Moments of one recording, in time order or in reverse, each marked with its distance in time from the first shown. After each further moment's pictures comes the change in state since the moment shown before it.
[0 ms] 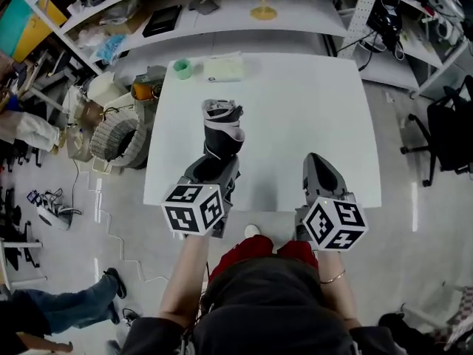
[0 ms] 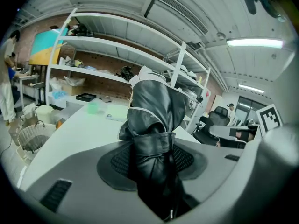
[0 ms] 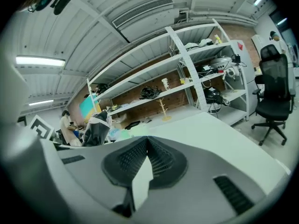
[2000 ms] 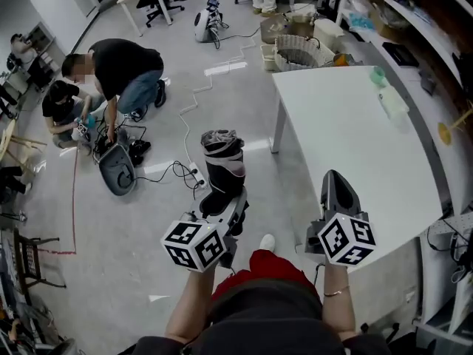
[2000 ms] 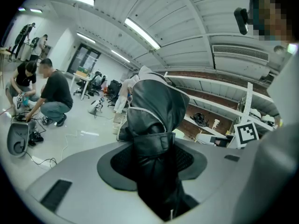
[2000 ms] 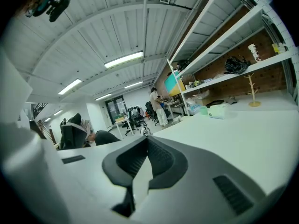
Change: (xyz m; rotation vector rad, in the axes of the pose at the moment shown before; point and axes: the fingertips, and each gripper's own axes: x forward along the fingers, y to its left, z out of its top) left arm -0.228 -0.302 -0.185 -0.586 -0.603 1.018; right arm -0.147 0.019 -0.025 -0.299 0.341 1.088
